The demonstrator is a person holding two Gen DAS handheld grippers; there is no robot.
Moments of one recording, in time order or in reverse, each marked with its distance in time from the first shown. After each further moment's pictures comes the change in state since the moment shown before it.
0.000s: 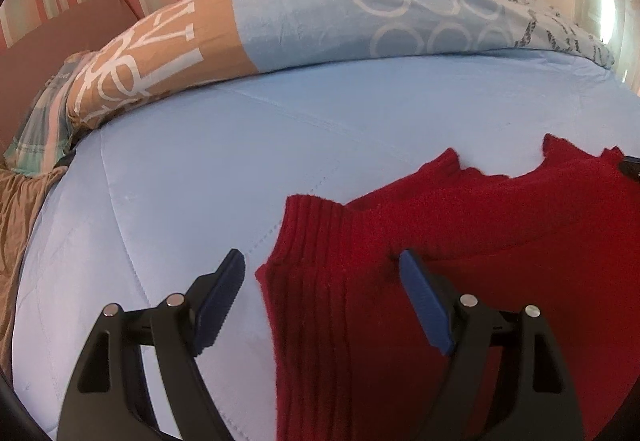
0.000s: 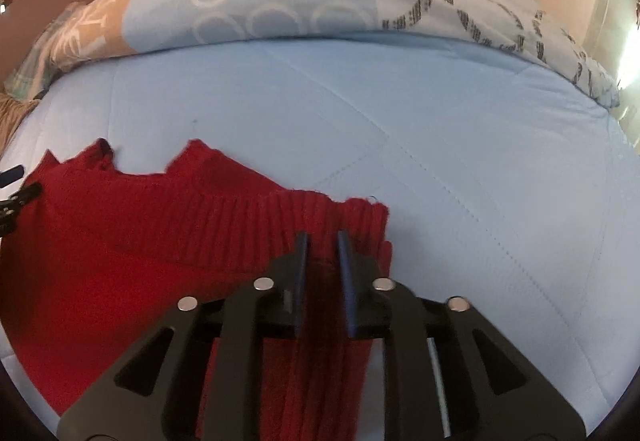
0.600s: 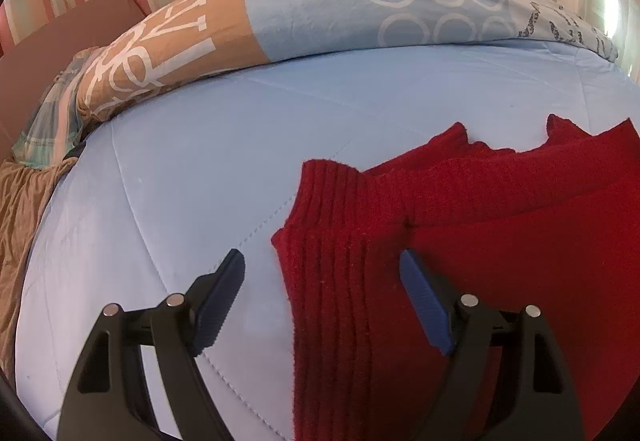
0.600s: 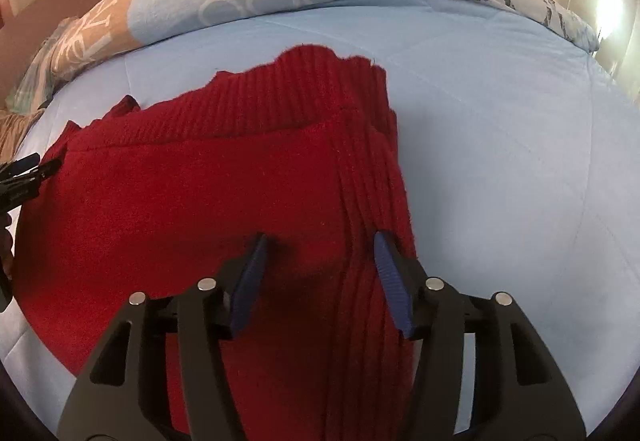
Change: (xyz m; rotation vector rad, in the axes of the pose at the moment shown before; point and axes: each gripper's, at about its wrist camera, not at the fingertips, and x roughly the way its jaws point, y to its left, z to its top) left arm -0.007 0.005 -0.022 0.001 0.011 0.032; right arm -0.028 0.014 -0.078 0.118 0.041 0.005
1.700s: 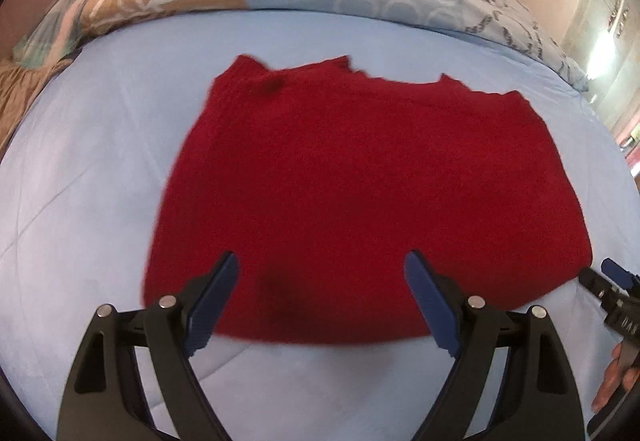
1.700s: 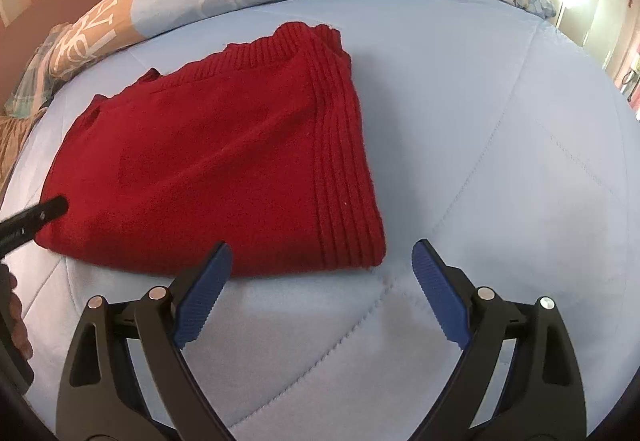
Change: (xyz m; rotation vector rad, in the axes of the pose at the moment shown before) left arm -0.108 -0.071 -0.068 -0.198 0.128 -0.174; right arm -0.093 0.009 -0.082 0.080 0.038 -0.052
